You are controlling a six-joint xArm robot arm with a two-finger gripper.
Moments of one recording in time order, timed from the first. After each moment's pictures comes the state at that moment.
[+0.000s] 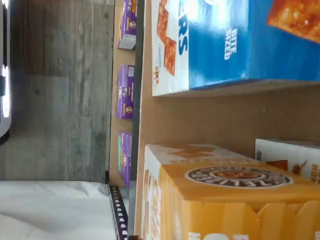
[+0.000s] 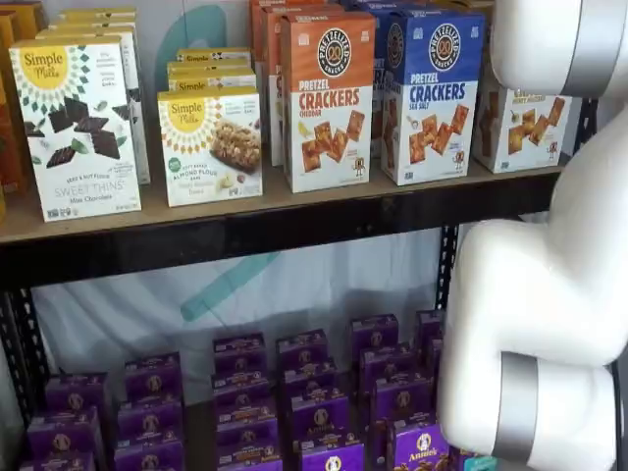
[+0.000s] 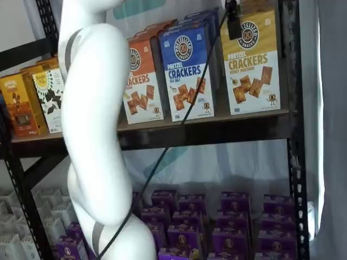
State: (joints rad) arm -0.57 -0.09 -1.85 0.09 1.72 -2.12
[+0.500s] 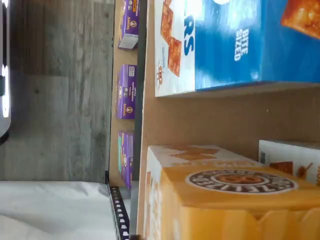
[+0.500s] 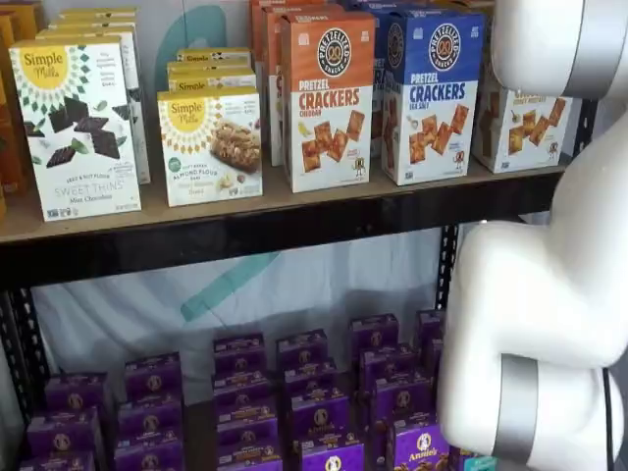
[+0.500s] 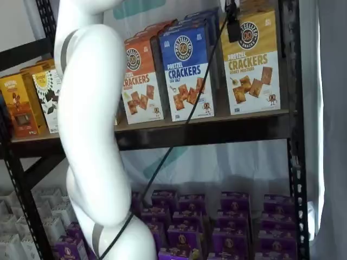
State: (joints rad) arm -0.57 -0.11 -1.81 0.09 1.70 -2.12
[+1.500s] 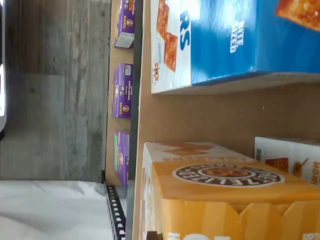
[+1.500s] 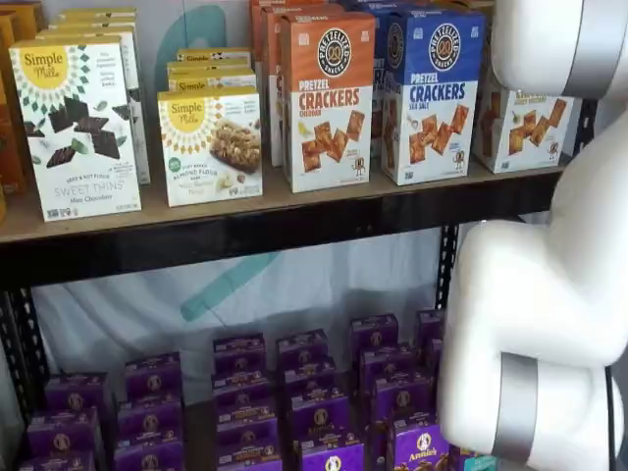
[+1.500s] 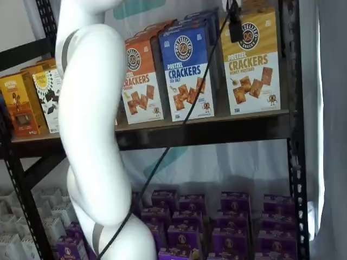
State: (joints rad) arm -0.58 -0.11 -1.81 0.10 1.69 -2.13
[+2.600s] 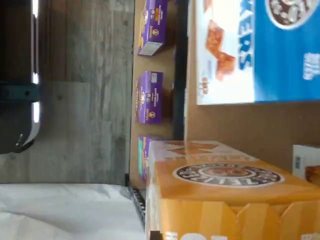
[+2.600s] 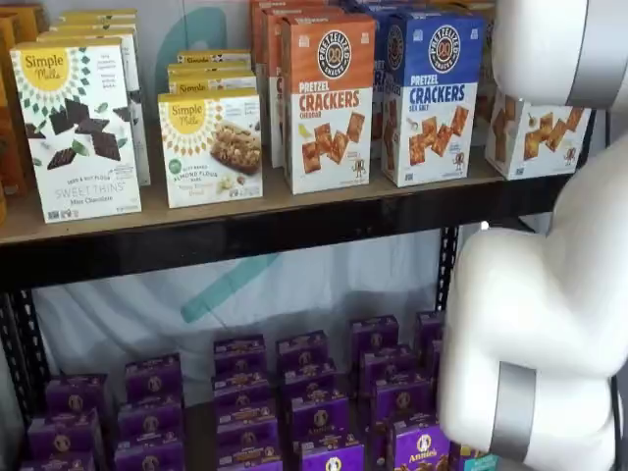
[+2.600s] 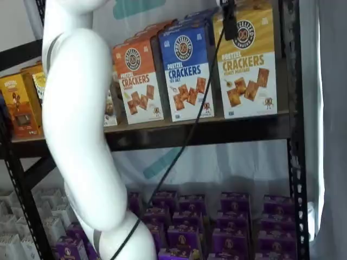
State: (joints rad) arm -0.63 -0.22 -1.76 0.10 1.78 -2.17
